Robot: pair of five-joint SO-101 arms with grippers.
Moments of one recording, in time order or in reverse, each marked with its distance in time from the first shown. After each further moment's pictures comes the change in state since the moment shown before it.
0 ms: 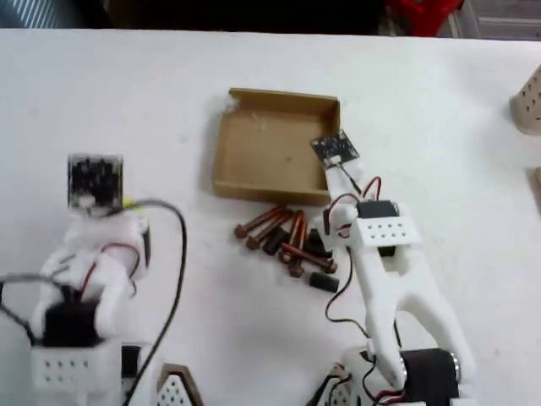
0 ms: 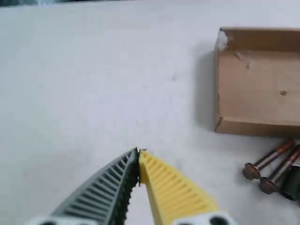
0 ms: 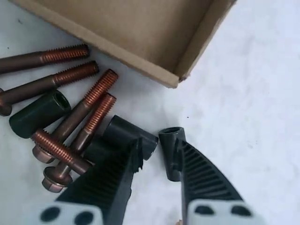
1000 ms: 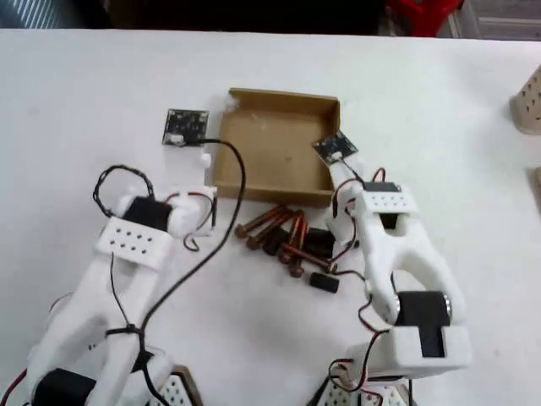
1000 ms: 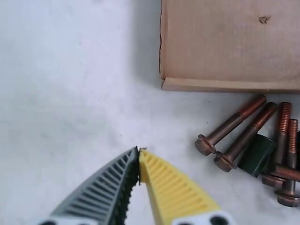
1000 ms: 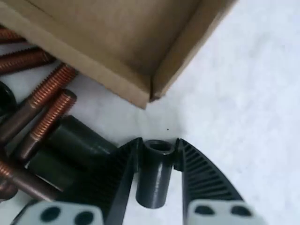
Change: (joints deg) left arm 16.3 46.6 -13.4 -8.3 14.7; right arm 4.7 21.0 -10.9 -1.4 12.1
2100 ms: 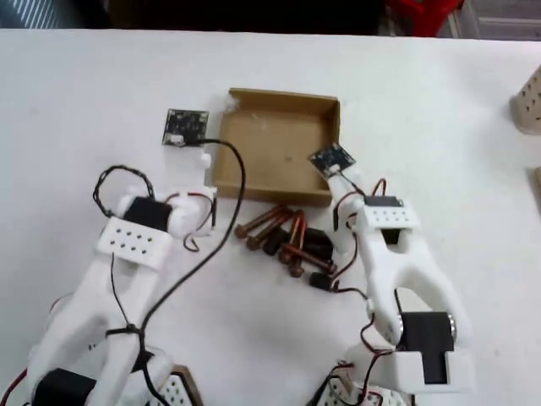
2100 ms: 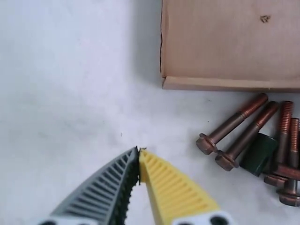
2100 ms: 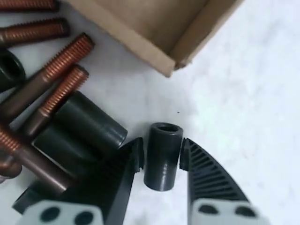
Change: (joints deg) left arm 0.0 0.0 0.4 0.0 0.0; right arm -0.2 -7.3 8.4 -2.7 2.0
